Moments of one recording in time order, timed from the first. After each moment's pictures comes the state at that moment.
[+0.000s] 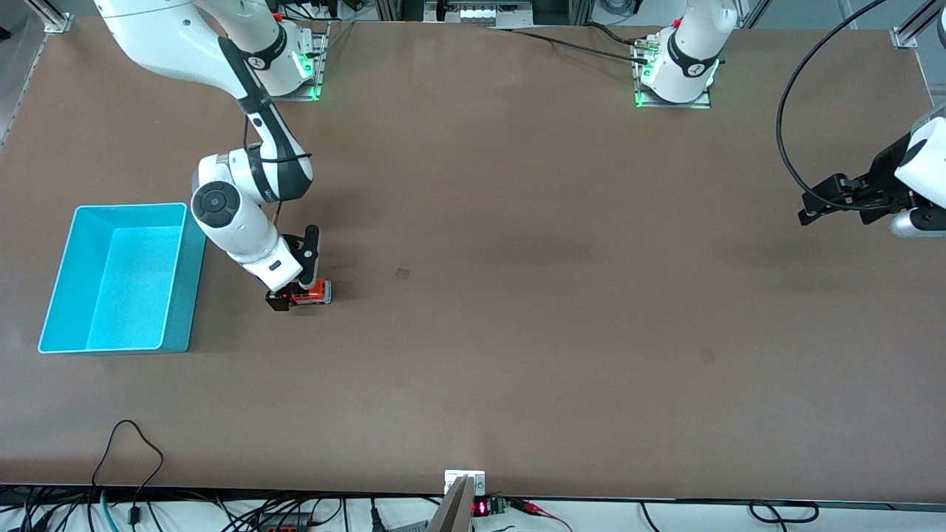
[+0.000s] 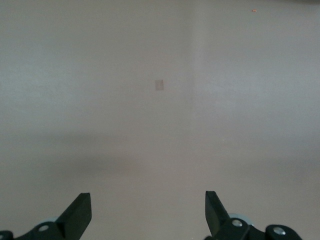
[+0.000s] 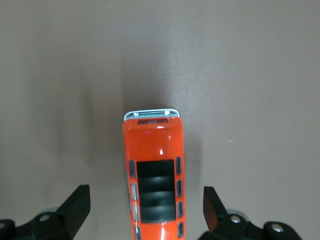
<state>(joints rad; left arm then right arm) 0.01 0.04 0.02 -1.65 -0.04 1.72 -0.02 0.29 0.47 -0.05 -2.05 -0.07 2.59 -1.28</state>
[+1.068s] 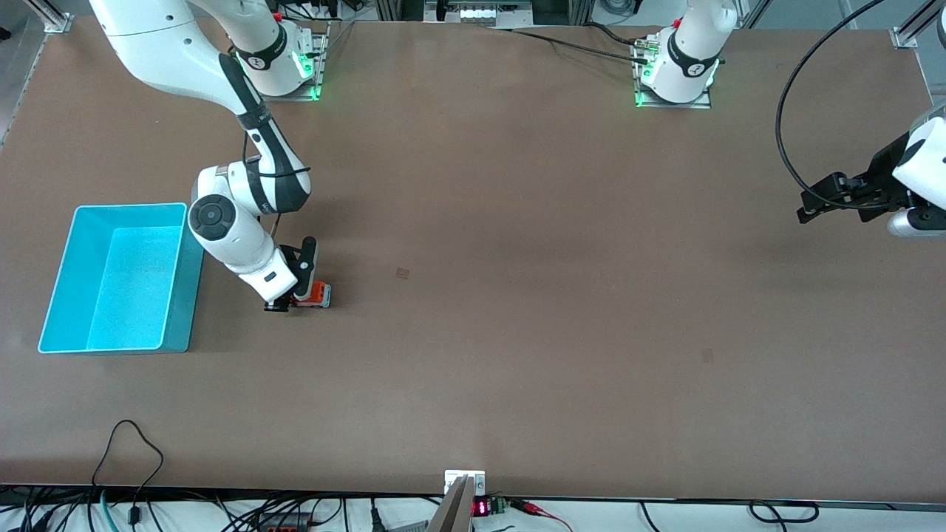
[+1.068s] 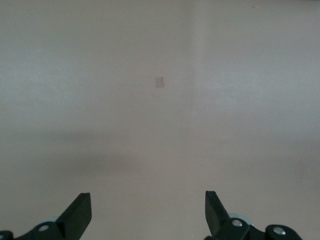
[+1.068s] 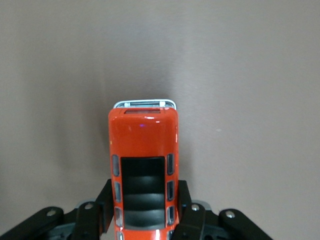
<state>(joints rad) 0.01 0.04 0.02 -1.65 -0.04 1.72 -0.02 0.27 0.50 -0.06 -2.00 0.02 2.58 -1.26</state>
